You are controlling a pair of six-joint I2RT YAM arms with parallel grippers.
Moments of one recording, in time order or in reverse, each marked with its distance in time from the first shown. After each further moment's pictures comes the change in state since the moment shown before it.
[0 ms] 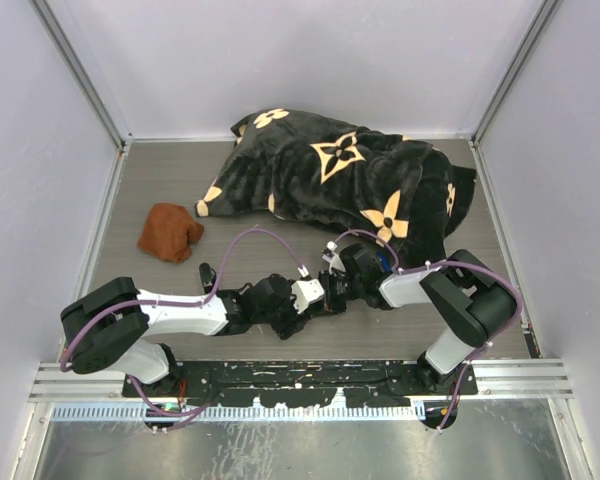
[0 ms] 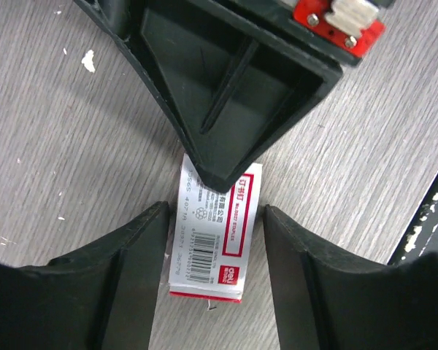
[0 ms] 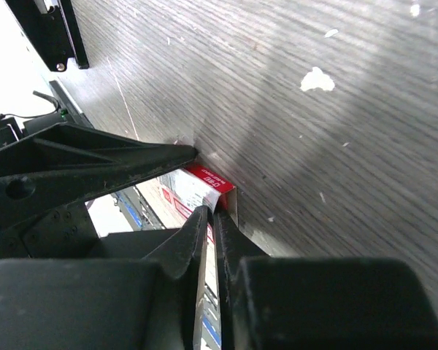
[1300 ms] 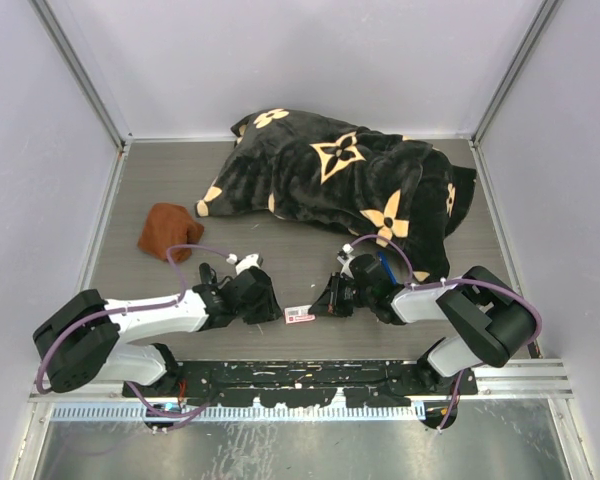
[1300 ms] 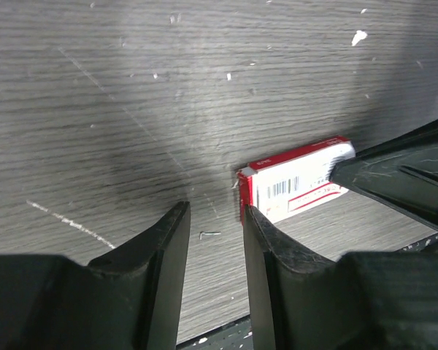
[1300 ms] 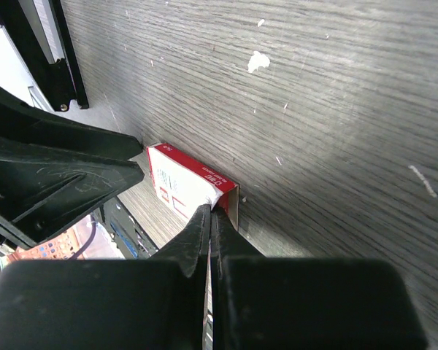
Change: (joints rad) left arm 0.134 -0.169 -0.042 -0.285 -0.171 -1.041; right arm 0.016 -0.135 -0.144 0.122 0.196 0.114
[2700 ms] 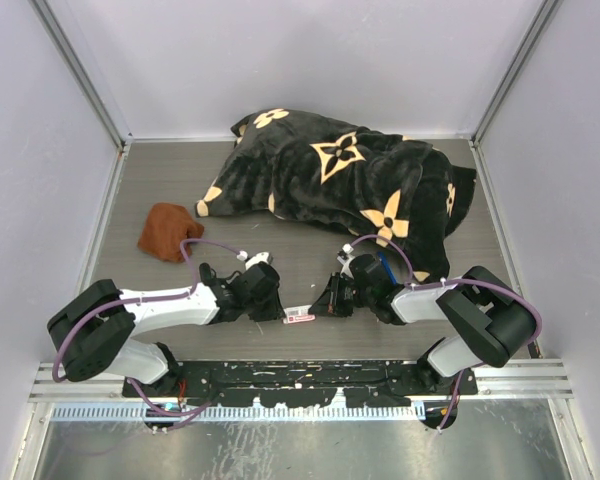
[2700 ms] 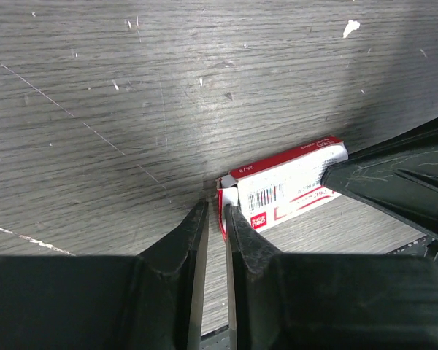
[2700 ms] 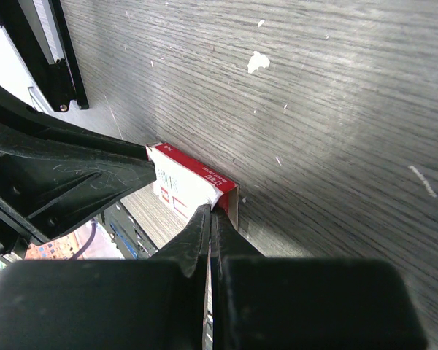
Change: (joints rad) left arm 0.000 0.105 0.072 -0.008 0.049 0.033; right arm 0.000 0.000 0.000 0.000 0.003 0.000
